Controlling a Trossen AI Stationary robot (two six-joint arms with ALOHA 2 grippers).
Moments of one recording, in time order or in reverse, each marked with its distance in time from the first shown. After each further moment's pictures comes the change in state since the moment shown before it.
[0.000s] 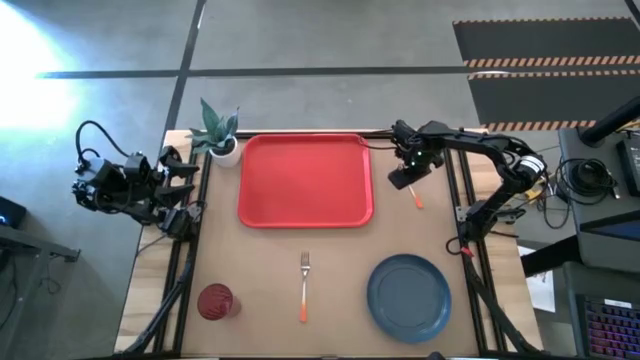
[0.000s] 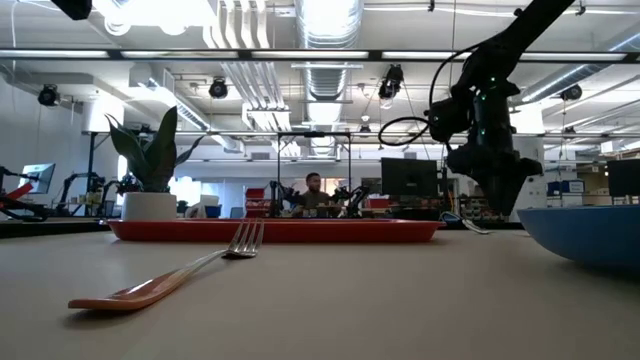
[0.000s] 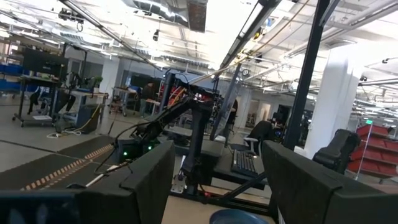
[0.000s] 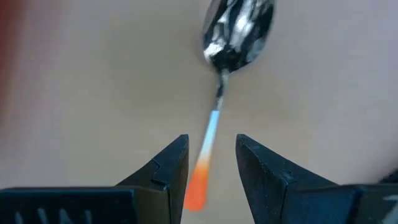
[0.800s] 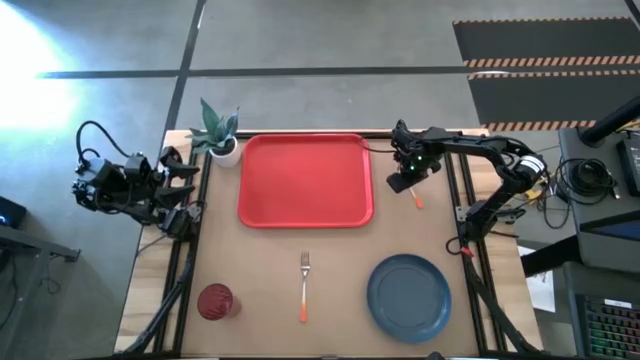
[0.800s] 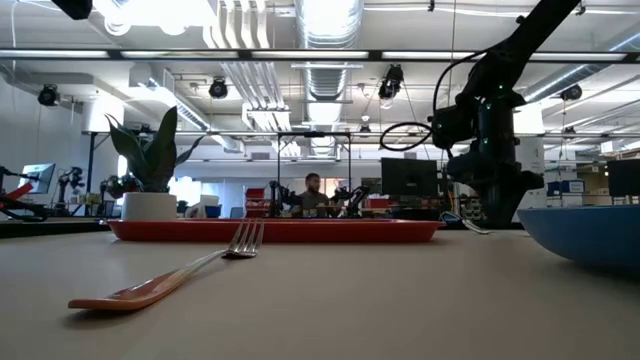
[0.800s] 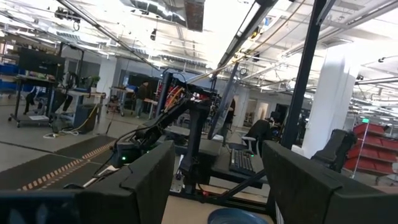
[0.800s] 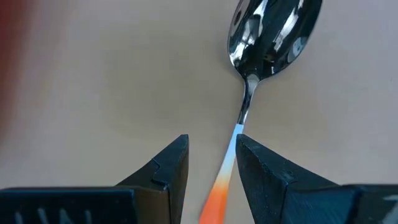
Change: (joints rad) left arm 0.000 0.000 -0.002 0.000 0.012 0.000; right arm 0.000 -0.001 -0.081 0.127 -0.043 -0.001
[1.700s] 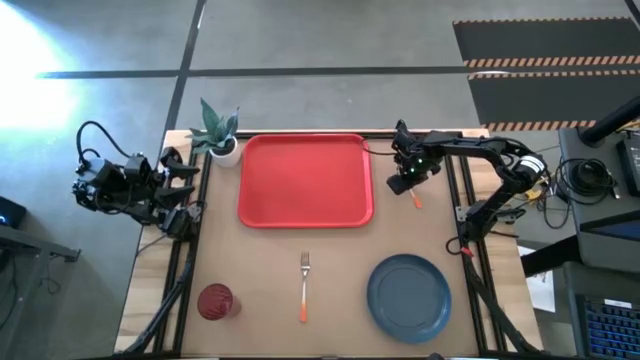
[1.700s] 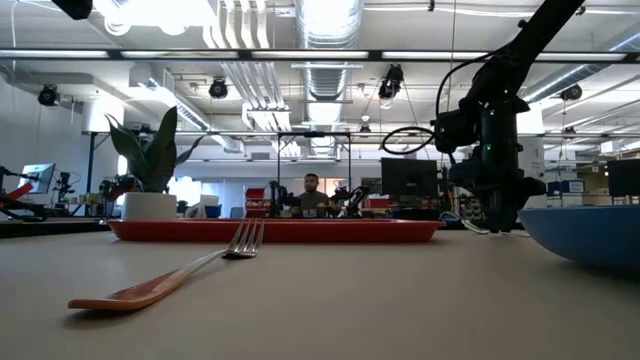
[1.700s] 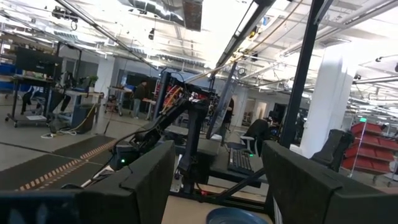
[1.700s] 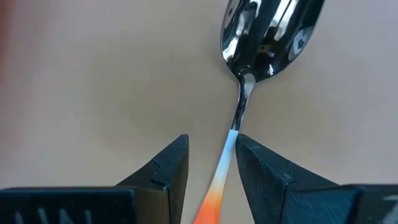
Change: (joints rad) left arm 0.000 0.000 -0.002 0.000 0.008 -0.001; right arm -0.001 0.000 -0.050 0.069 0.004 0.008
